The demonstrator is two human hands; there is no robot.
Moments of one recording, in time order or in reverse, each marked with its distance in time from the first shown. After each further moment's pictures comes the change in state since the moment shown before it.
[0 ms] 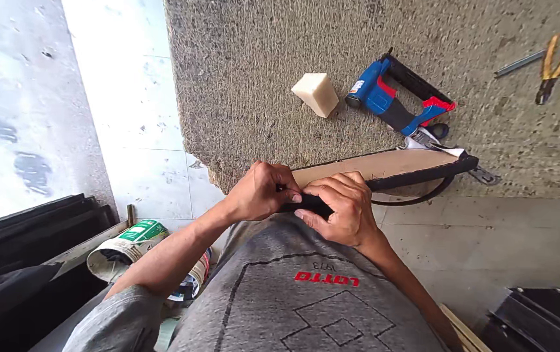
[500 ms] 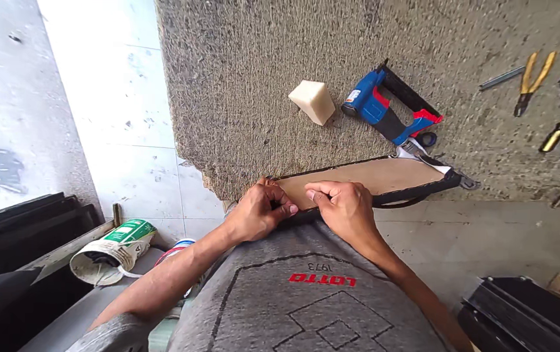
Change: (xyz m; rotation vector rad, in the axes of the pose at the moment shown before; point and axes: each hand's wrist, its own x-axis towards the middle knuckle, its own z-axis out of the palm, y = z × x) left_hand -0.016 -0.009 0.019 -0.079 0.079 -0.167; right_hand 0.032 -0.013 -0.021 0.132 -0.283 0.582
